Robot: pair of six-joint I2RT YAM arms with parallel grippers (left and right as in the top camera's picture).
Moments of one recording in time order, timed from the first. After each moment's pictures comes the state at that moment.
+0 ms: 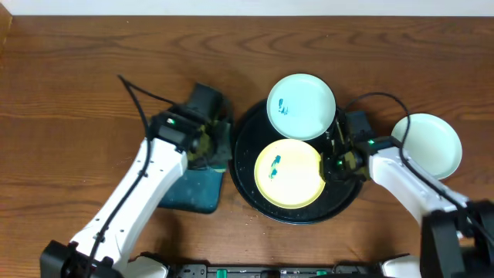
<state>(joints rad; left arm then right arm) -0.43 1.44 1.17 -1.04 0.08 -0.56 0.27 1.59 0.81 -0.62 -0.23 0.30</state>
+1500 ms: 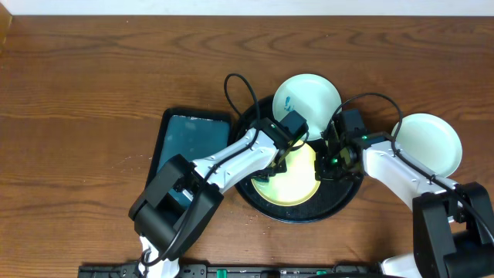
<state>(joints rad) -0.77 1.96 1.30 -0.91 -0.11 -0.91 0.27 1.66 0.83 -0.63 -0.29 0.31</state>
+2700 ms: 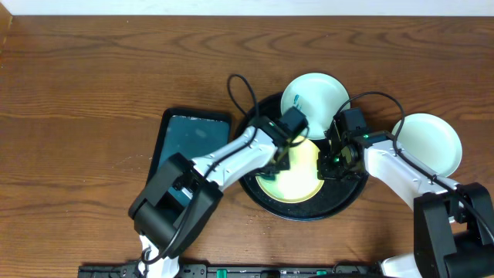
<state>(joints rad) -0.74 1.96 1.30 -0.85 -0.04 -0.85 0.27 1.66 0.84 -0.64 -0.25 0.33</state>
